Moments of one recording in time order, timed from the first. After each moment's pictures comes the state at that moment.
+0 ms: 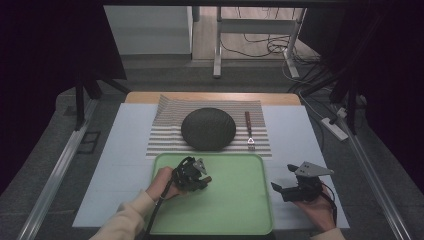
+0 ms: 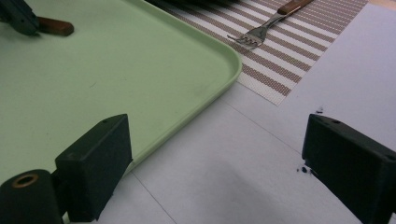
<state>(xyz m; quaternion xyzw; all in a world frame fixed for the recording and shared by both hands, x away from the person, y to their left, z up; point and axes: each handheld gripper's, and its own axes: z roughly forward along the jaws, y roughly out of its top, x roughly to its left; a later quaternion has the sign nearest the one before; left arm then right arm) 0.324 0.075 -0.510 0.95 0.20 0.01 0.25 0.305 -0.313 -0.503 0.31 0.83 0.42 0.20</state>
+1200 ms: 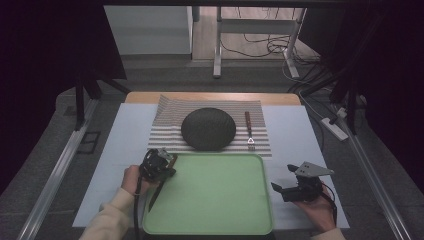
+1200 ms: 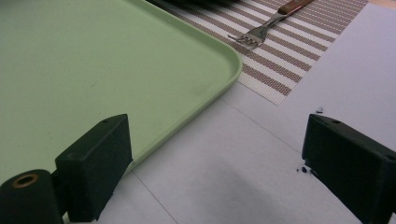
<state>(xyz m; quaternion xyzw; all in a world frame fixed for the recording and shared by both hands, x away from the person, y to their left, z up) 0.327 0.168 -0.518 0.90 0.36 0.07 0.25 0.305 -0.313 -0.503 0.31 0.83 0.42 0.20</state>
